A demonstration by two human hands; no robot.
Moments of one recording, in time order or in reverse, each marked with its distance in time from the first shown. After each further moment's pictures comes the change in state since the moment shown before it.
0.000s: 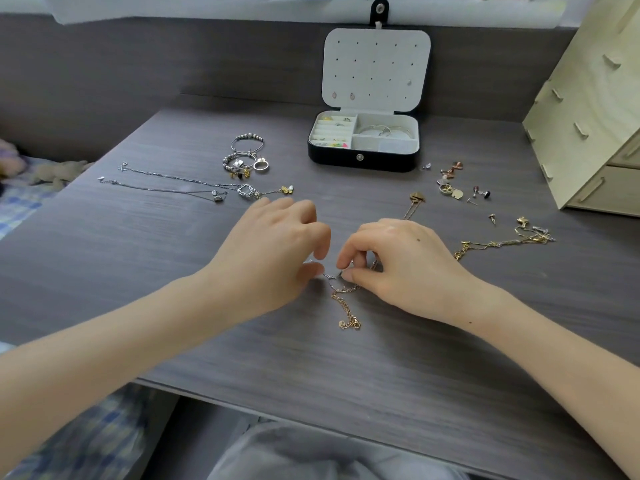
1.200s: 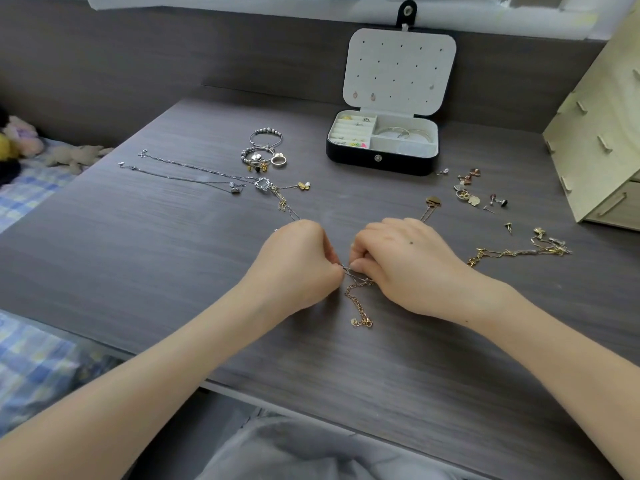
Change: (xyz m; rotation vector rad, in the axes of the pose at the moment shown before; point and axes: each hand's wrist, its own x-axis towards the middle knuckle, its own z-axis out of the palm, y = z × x) left_hand 0.004 0.025 0.007 -0.415 -0.122 -0.622; right_hand 0.013 -0.001 0.006 -0.233 -0.061 -0.116
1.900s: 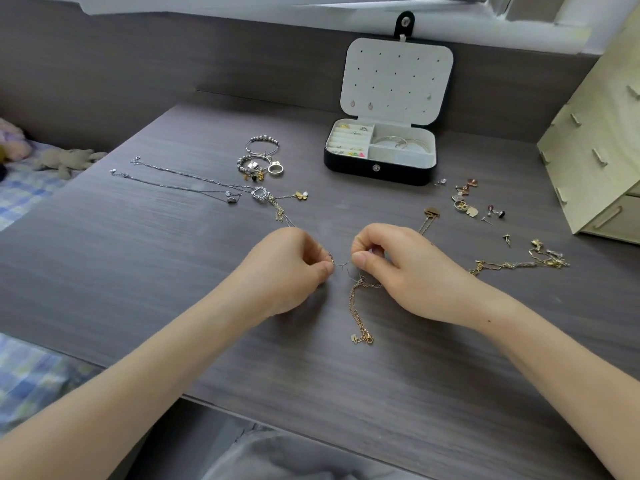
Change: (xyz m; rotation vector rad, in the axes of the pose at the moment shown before) left_hand 0.002 -0.012 -0.014 -0.291 -0.163 -0.082; right_hand 0.002 0.003 -0.003 0.508 0.007 0.133
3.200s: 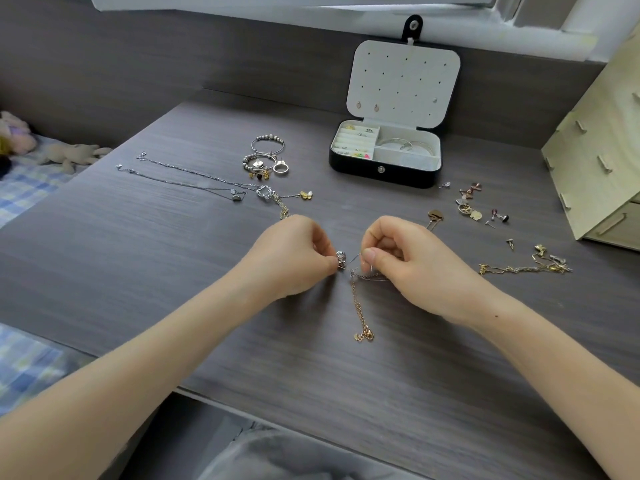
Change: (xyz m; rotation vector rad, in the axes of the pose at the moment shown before) left_hand 0.017 0.000 0.000 0.104 0.060 0.036; right_hand -0.001 -0.001 0.002 0.288 0.072 0.113
